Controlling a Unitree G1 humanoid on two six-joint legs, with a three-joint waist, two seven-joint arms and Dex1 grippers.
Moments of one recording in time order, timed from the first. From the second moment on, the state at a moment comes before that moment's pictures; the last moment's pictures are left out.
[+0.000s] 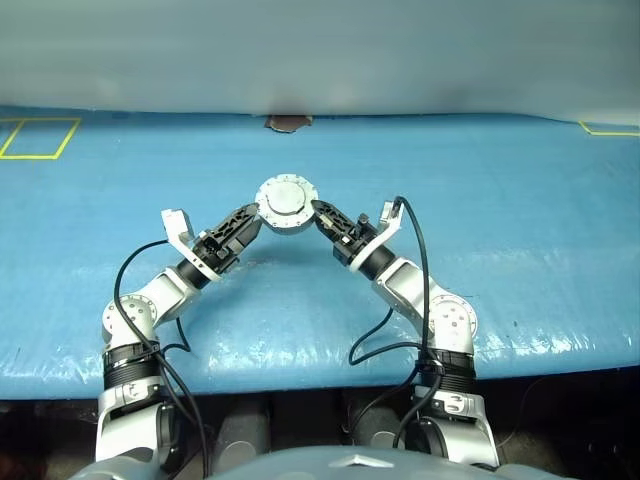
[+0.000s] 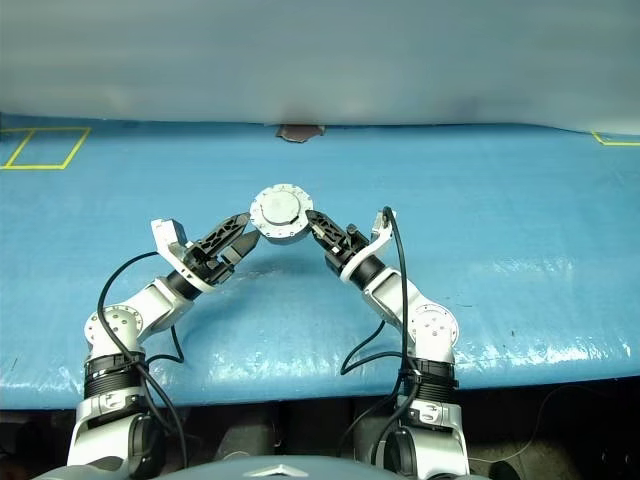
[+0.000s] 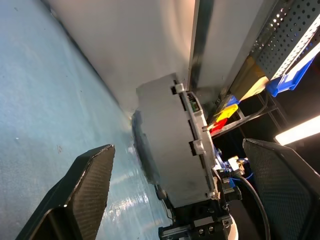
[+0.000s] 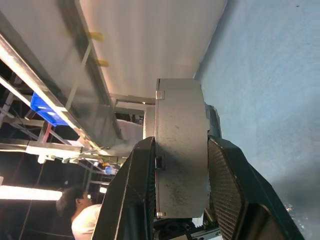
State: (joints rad) left arm -0.35 0.24 0.43 0.24 -1.14 1.02 -0.68; right arm -0.34 0.13 -0.24 0.03 1.39 0.87 -0.02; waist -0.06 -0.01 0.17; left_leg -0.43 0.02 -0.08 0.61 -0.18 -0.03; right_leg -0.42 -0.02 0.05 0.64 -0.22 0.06
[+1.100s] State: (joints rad) left arm -0.41 0.18 0.41 0.30 -1.15 1.02 -0.64; right arm -0.33 0.12 -0.17 -0.01 1.38 0.89 -0.01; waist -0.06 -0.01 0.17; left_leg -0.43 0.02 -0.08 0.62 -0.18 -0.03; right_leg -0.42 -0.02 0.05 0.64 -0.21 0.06
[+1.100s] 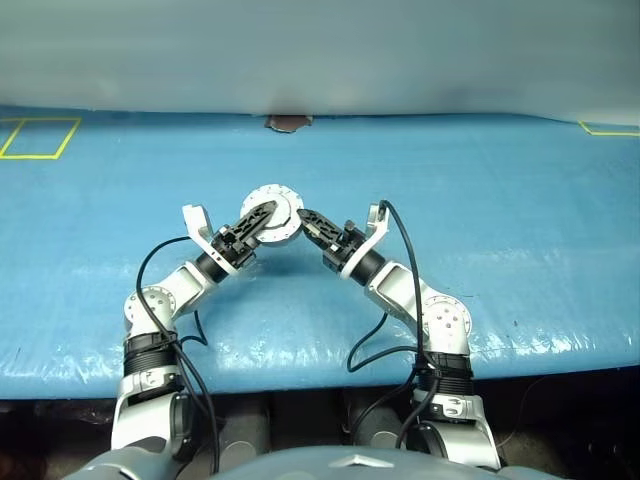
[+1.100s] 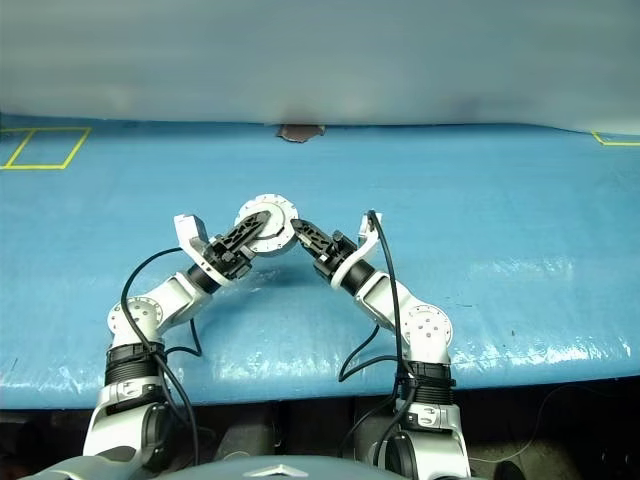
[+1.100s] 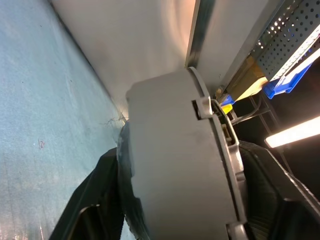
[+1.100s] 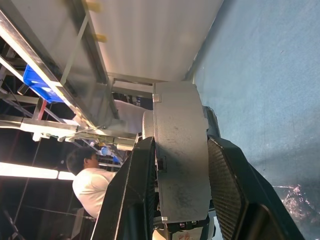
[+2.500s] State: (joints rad) left arm -0.46 0.09 0.58 0.40 -0.87 0.42 -0.26; right arm -0.23 0.08 -0.18 -0.14 1.11 0.69 0.05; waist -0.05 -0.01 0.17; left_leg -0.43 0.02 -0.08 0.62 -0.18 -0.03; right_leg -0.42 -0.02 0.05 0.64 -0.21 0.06
